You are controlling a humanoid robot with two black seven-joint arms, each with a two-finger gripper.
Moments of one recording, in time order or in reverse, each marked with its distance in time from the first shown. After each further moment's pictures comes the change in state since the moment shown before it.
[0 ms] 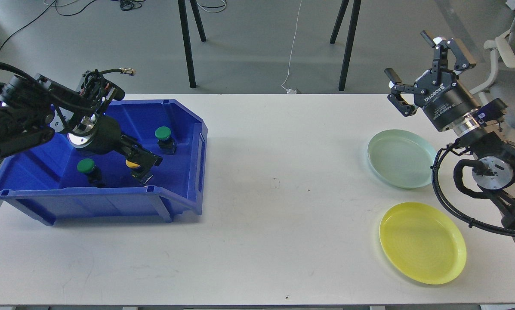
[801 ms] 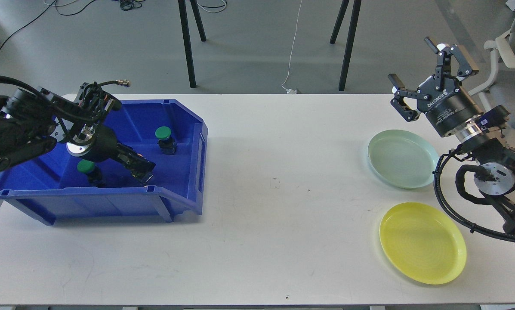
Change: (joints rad) left arm 0.077 -0.034 -0.004 0.102 0.005 0.004 0.000; right arm -0.037 -0.003 0.021 0.003 0.001 0.000 0.000
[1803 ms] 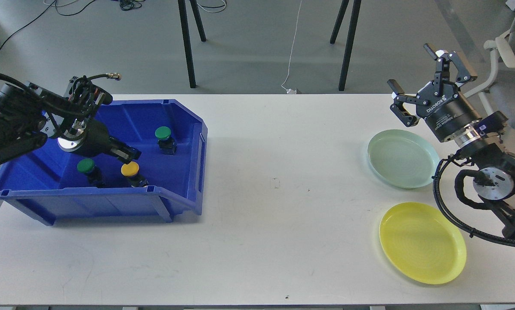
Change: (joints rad) left arm -0.013 0.031 -0.006 0.001 -0.001 0.002 0.000; right arm -0.019 0.004 0.003 -0.001 0.000 0.000 0.000
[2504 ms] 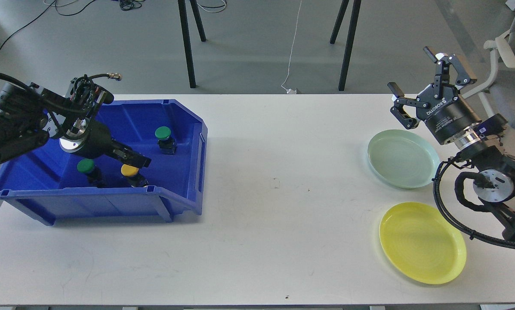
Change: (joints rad) left arm 0.018 0.006 -0.041 -0.009 -0.012 -0.068 0.000; right arm -0.010 0.000 0.001 0.000 0.000 0.000 0.000
